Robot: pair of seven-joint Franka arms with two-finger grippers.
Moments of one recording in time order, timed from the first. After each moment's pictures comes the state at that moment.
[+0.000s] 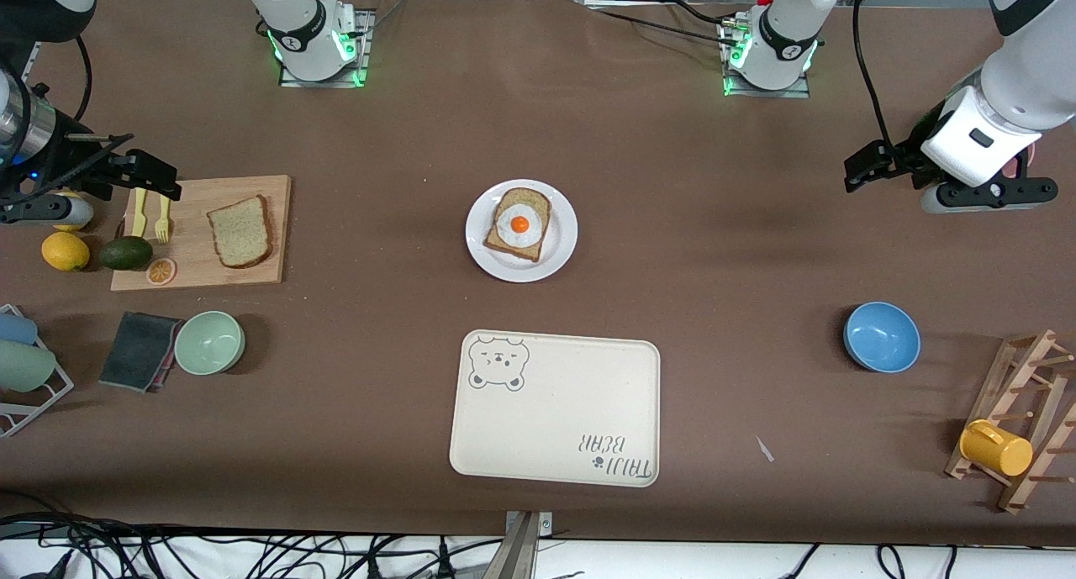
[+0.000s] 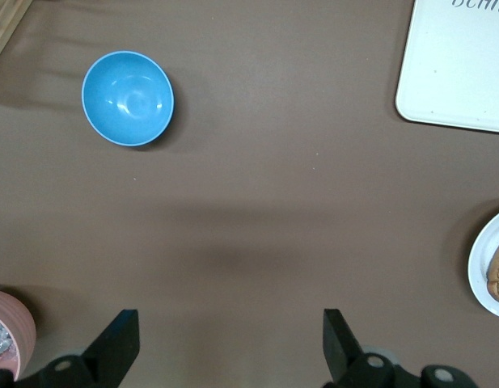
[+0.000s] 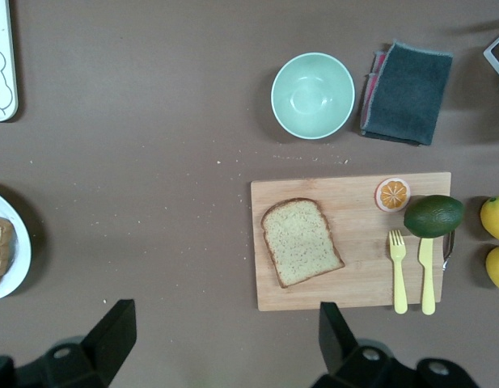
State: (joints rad) left arm -0.03 -0.04 -0.06 -1.77 -0.03 1.64 -0.17; right arm -0.01 0.03 0.02 -1.67 0.00 1.64 0.01
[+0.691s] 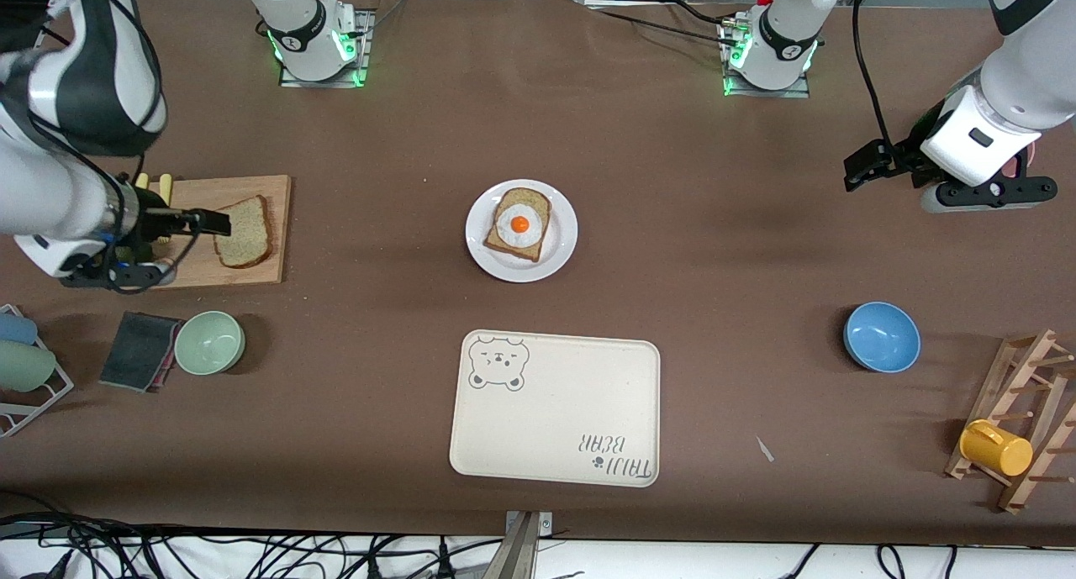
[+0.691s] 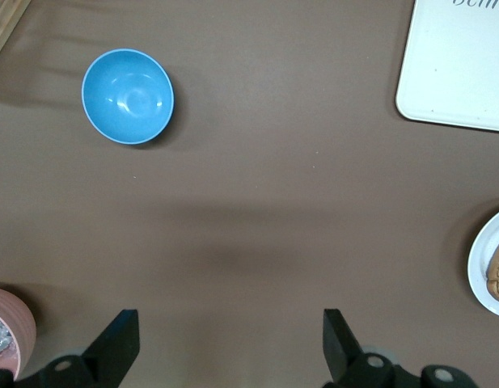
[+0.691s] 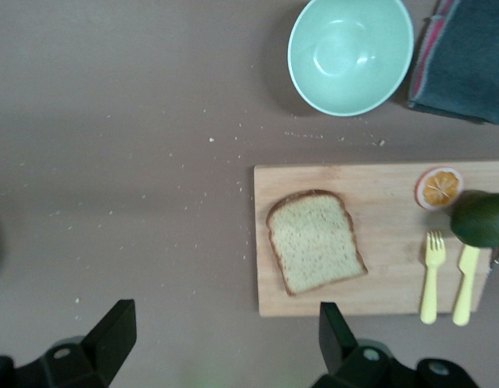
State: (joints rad) left arm -0.03 -0.04 -0.07 -1.77 -0.03 1.63 -0.18; right arm -0.01 0.26 0.03 -1.71 -0.01 1.71 0.00
